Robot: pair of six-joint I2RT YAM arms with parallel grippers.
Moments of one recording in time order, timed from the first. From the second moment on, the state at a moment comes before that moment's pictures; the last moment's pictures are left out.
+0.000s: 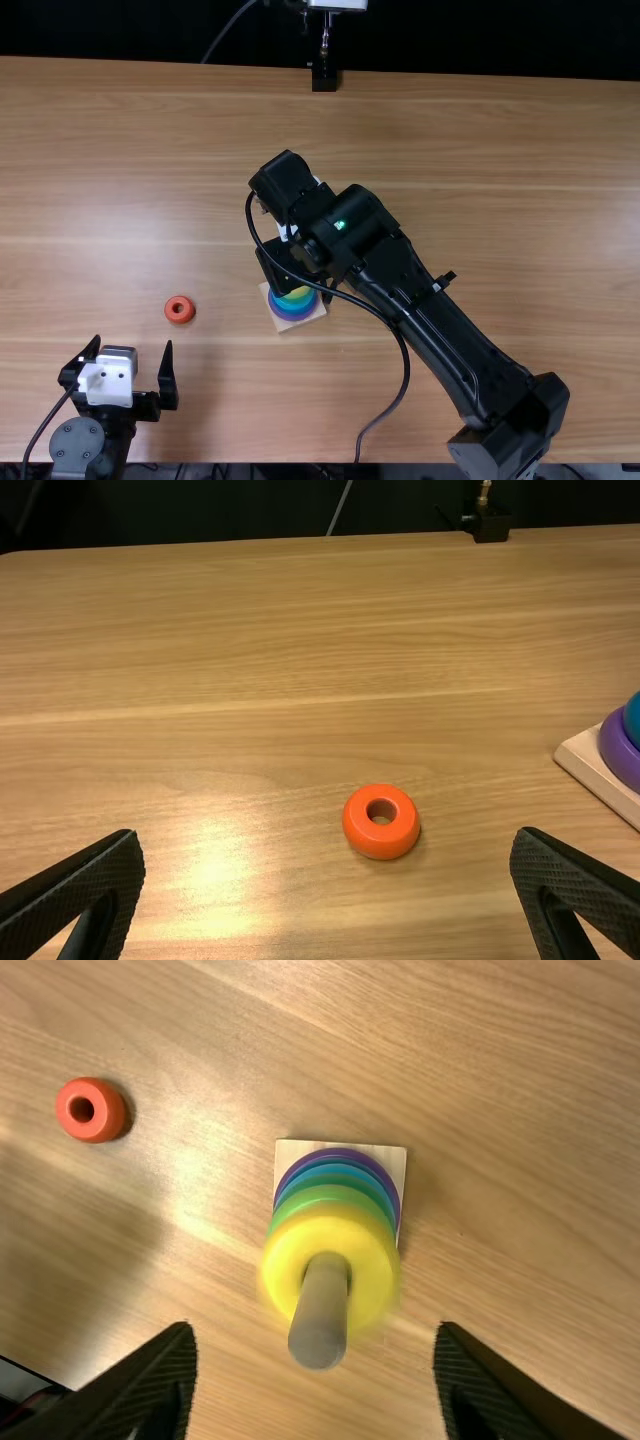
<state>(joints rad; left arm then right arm) -0.06 0.01 0.11 -0.41 0.00 0.00 0.71 1.99 2.05 -1.32 -0.02 0.23</state>
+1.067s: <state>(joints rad) -0.06 0.01 0.11 -0.41 0.00 0.00 0.33 1.52 1.53 -0.68 -0.03 0.27</state>
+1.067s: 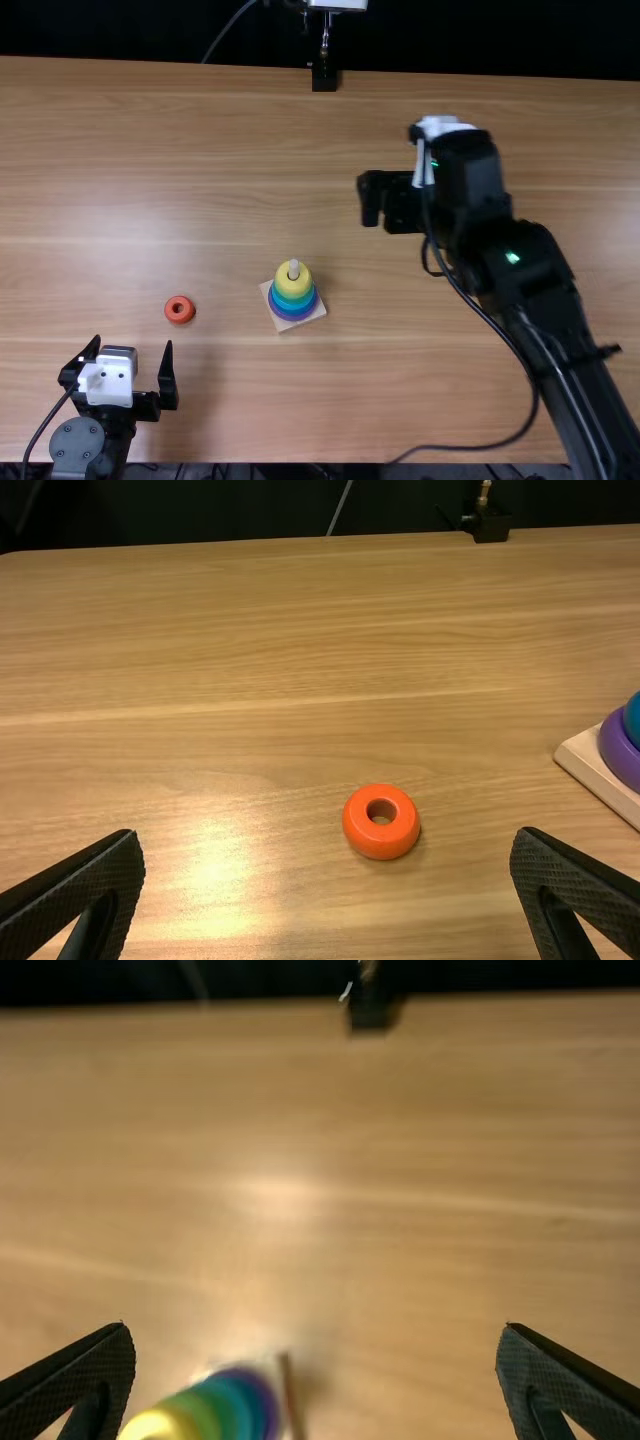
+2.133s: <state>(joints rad) -0.06 0.01 0.11 -0.41 0.00 0.00 -0.04 0.24 0.24 -0.06 -0.03 0.02</state>
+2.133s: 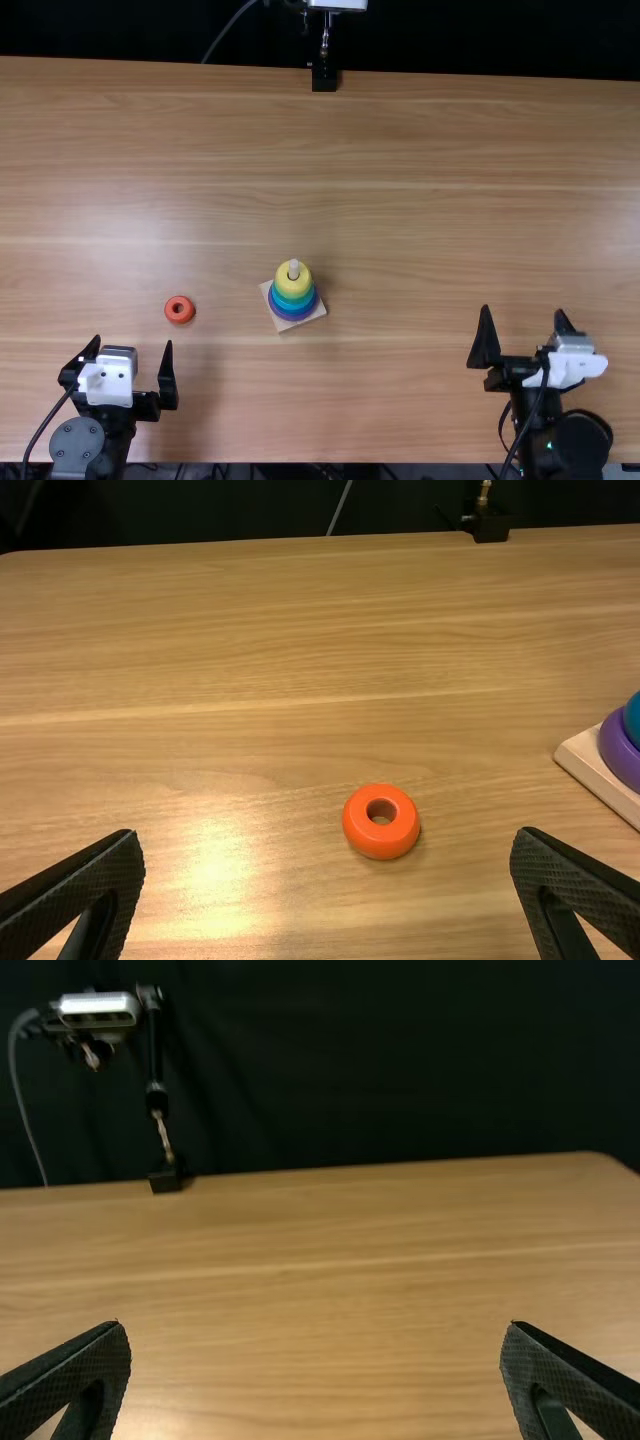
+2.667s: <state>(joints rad) -0.06 0.01 0.11 -0.41 0.00 0.00 -0.04 0.01 0.03 -0.10 -0.03 0.02</state>
